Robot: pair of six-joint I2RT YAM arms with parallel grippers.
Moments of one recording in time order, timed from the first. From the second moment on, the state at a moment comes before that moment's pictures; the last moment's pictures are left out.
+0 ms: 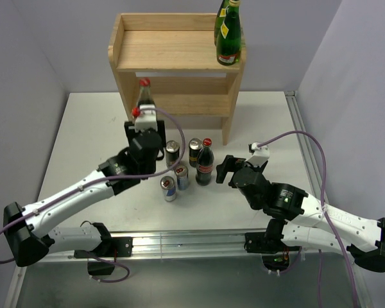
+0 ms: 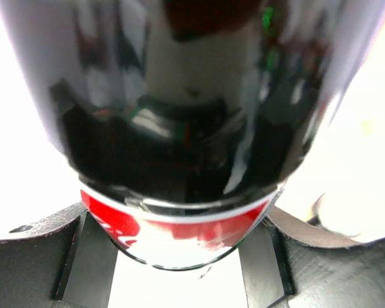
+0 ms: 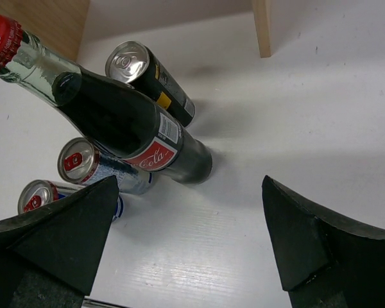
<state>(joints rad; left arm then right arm) -0.92 1.15 0.94 -0.12 -0.99 -0.28 1.09 0.75 0.76 -0.60 0.80 0.82</state>
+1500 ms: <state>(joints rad) -0.49 1.80 2.32 -0.41 -0.65 0.07 1.09 0.72 0.71 -0.62 0.85 0.86</state>
